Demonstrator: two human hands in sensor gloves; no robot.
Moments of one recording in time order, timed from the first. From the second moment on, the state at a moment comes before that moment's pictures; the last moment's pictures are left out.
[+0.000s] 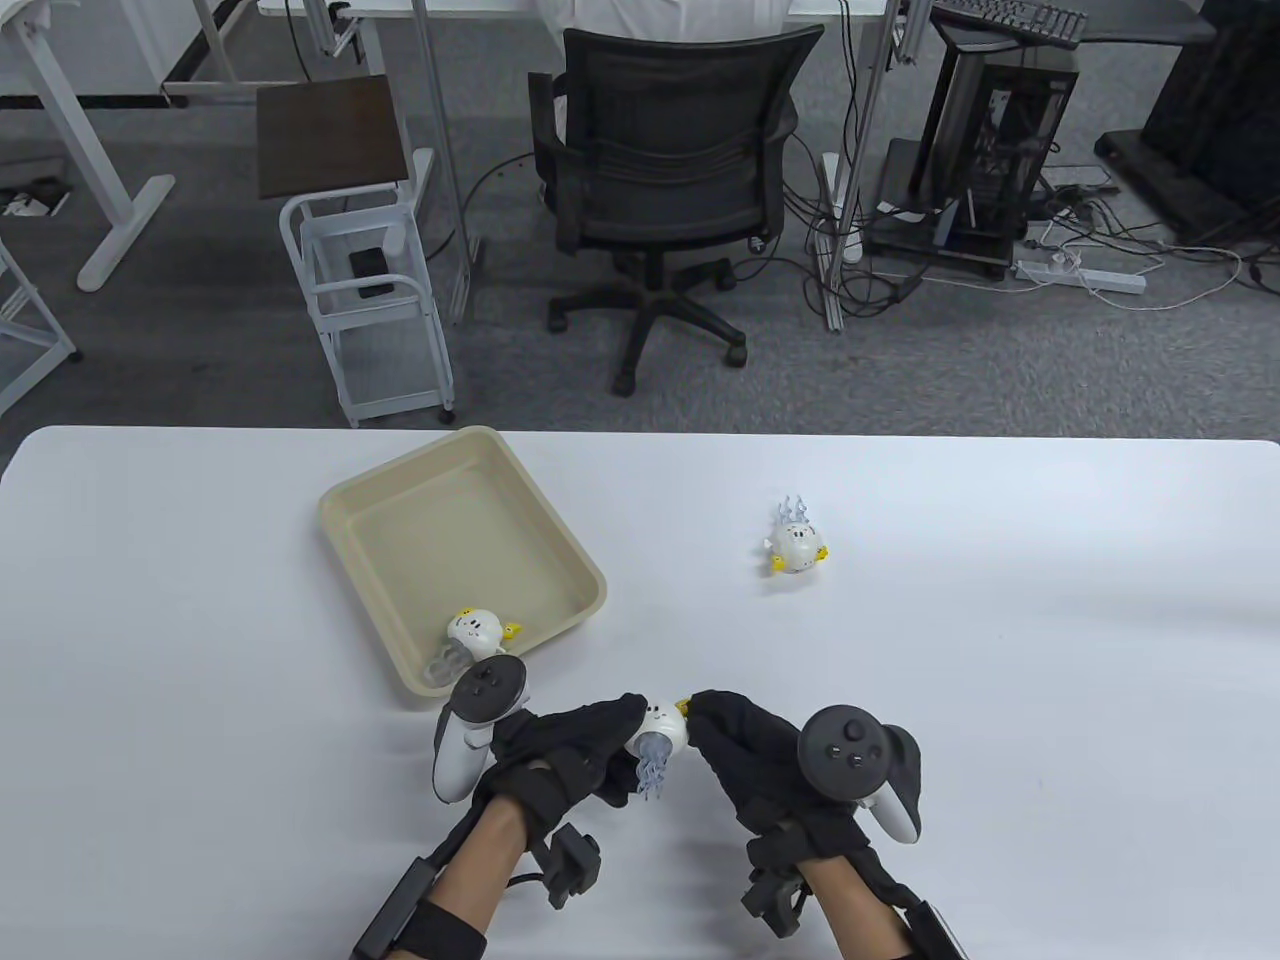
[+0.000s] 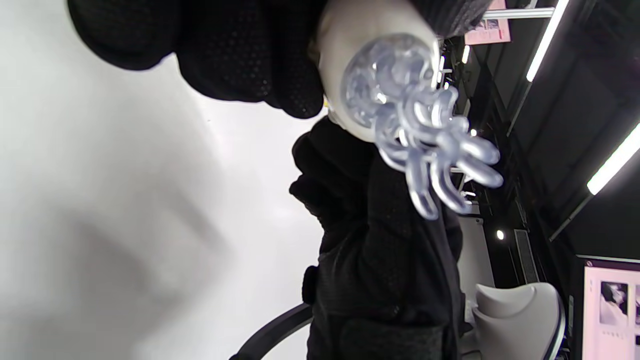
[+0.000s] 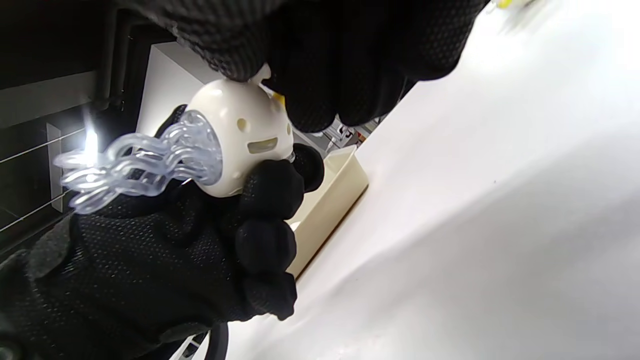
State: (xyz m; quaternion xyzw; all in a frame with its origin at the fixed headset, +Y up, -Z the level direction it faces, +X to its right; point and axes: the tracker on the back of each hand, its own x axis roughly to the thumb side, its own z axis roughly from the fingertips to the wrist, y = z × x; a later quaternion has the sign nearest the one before) left_hand -0.129 -0.765 -0.331 -0.29 -0.13 0.63 0.71; right_hand 0.125 -0.732 -0.292 0.16 0.02 0.89 0.43
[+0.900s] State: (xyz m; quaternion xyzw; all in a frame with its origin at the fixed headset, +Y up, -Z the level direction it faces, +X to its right) left_hand -0.136 -0.751 -0.333 -0.18 -0.15 0.57 0.78; right_hand 0.118 -0.726 -0.287 0.17 0.01 0.95 0.25
